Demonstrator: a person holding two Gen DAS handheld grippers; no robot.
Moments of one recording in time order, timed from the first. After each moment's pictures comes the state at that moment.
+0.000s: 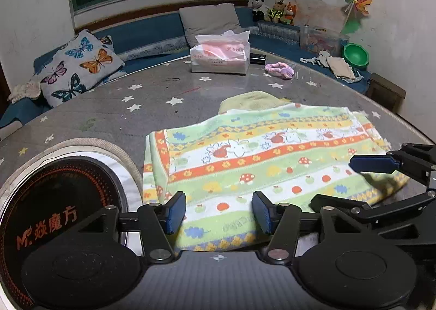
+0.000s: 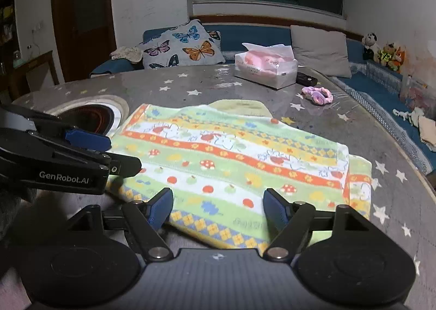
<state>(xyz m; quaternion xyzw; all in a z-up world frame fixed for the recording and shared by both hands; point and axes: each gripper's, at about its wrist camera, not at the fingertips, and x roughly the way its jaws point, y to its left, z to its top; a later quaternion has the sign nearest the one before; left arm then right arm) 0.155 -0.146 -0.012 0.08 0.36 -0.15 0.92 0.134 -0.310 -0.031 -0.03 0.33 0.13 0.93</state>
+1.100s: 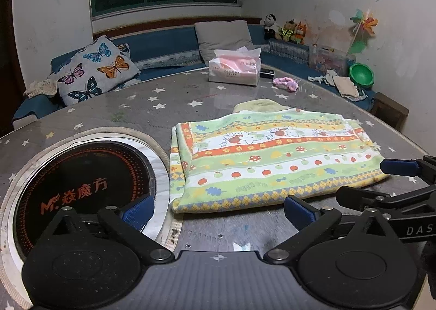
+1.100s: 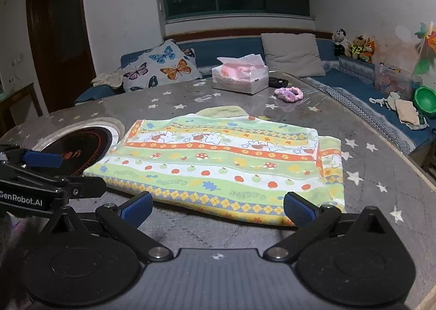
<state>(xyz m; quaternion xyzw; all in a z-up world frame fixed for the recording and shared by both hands) 0.099 -0.113 0.002 0.05 0.33 -0.14 0.93 0.083 -0.317 -0.018 0.03 0.30 0.07 0.95</state>
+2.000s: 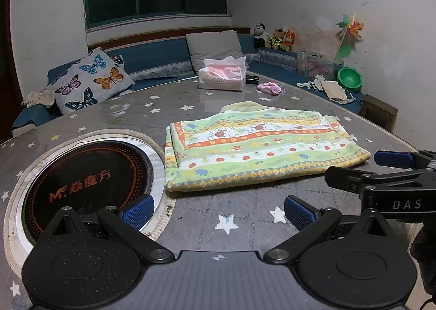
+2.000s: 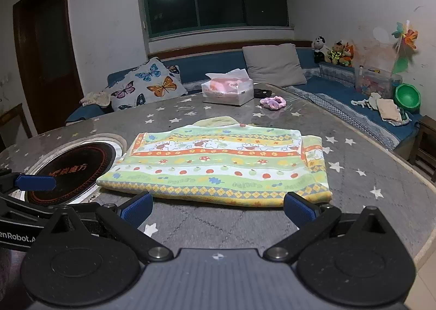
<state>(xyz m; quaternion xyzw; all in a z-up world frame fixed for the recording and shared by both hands) 0.052 -0.110 0.008 0.05 0.30 -0.15 0.94 0.038 -0.306 -0.004 0.05 0.27 0.03 0.96</state>
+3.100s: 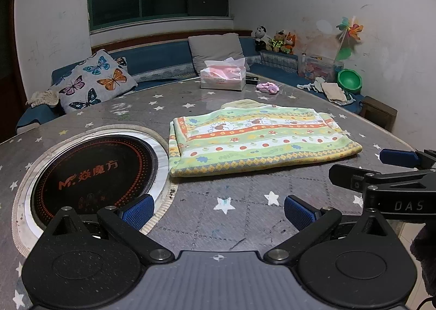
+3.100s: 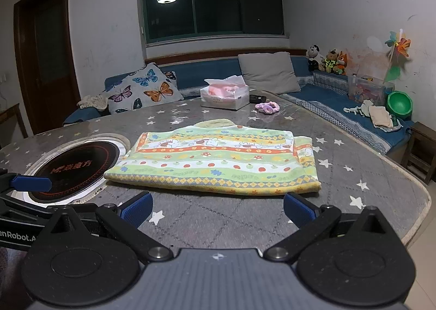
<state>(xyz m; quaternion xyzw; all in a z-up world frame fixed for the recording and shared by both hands) 0.025 -0.104 0.009 0.05 0.30 -0.15 0.94 0.007 -0.297 -0.001 0.04 0.26 0.02 0.97</state>
